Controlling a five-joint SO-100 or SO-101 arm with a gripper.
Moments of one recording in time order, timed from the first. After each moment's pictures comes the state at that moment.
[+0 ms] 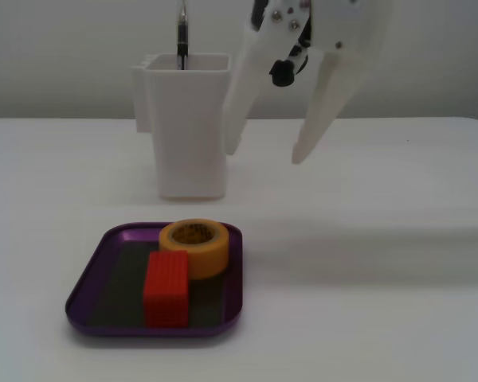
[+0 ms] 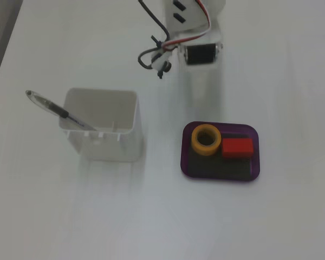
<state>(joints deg) -0.1 88.7 82.5 72.8 -12.7</state>
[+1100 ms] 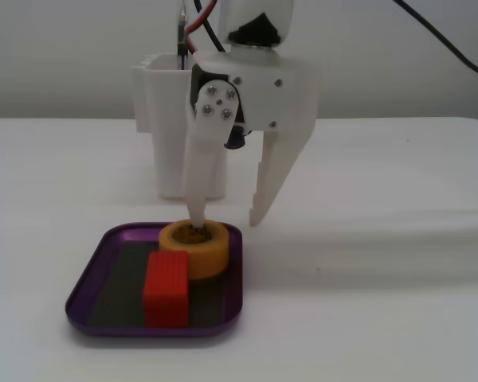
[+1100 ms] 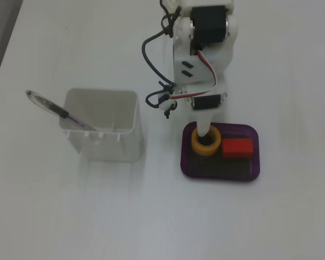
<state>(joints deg) -1.1 65.2 64.2 72.8 -12.7</state>
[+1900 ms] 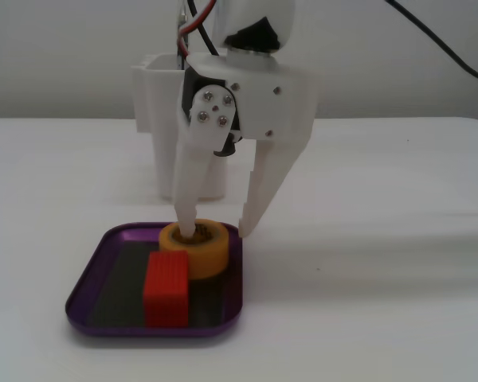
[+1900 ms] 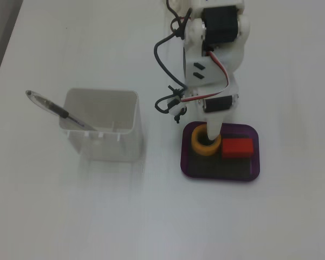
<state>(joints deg) -3.3 64.9 64.2 69.7 -12.7</state>
